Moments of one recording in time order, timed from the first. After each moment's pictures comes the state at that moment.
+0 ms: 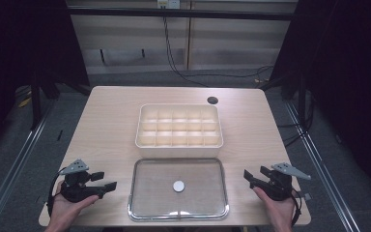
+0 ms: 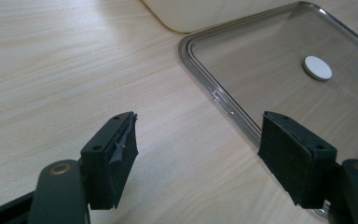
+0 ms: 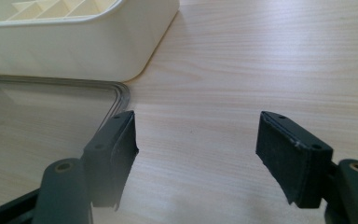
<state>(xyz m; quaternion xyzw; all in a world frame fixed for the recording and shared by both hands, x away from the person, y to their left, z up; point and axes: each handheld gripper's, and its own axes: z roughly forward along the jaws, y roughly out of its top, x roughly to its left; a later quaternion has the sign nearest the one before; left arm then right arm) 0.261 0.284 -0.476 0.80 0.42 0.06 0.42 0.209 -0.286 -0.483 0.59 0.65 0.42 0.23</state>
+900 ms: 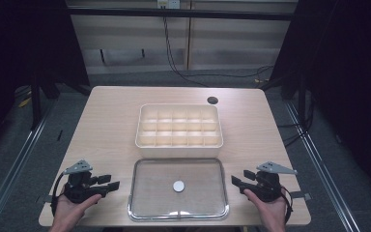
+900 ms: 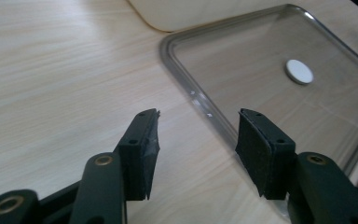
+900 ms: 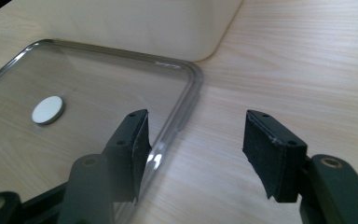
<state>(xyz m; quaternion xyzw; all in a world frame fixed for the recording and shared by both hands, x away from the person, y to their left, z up) 0.256 0.267 -0.467 0.80 0.42 0.03 0.42 0.210 -0.250 -0.466 0.54 0.72 0.42 0.16</state>
